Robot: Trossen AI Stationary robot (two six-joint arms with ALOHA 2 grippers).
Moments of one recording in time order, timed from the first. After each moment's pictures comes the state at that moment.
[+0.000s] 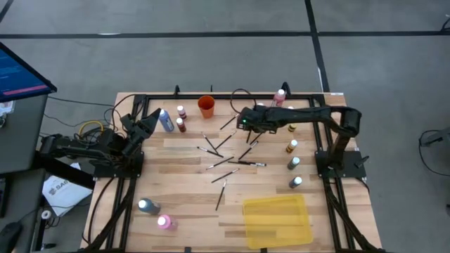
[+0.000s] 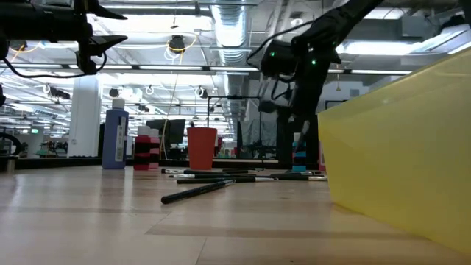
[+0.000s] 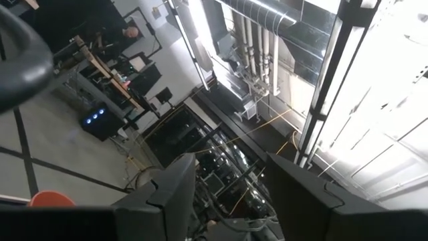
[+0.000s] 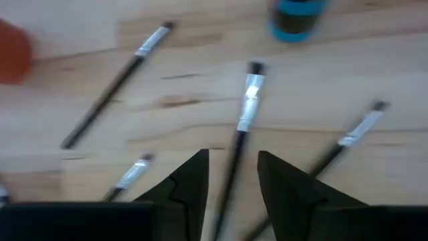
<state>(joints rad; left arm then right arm) -0.03 0.35 0.07 0.83 -0.78 -0.56 -0.30 1.80 1.15 -0.59 0.31 1.30</state>
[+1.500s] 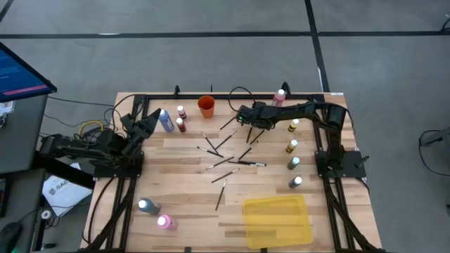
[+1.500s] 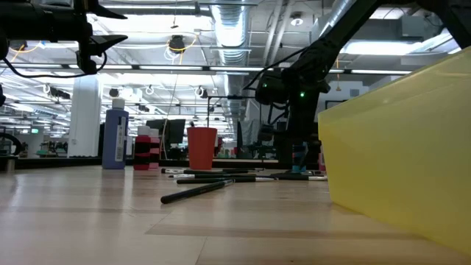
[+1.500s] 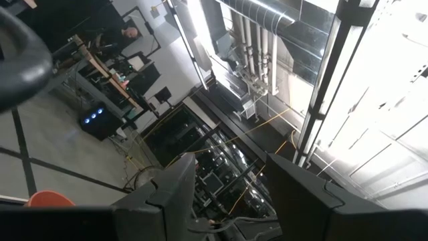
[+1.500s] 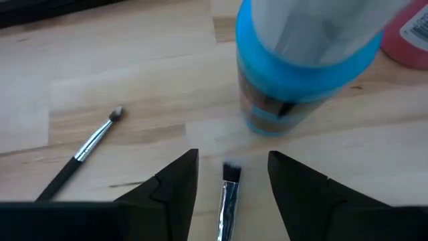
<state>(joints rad) -0.03 0.35 0.07 0.83 -0.78 -0.56 -0.39 1.96 1.17 -0.46 0.50 1.28</state>
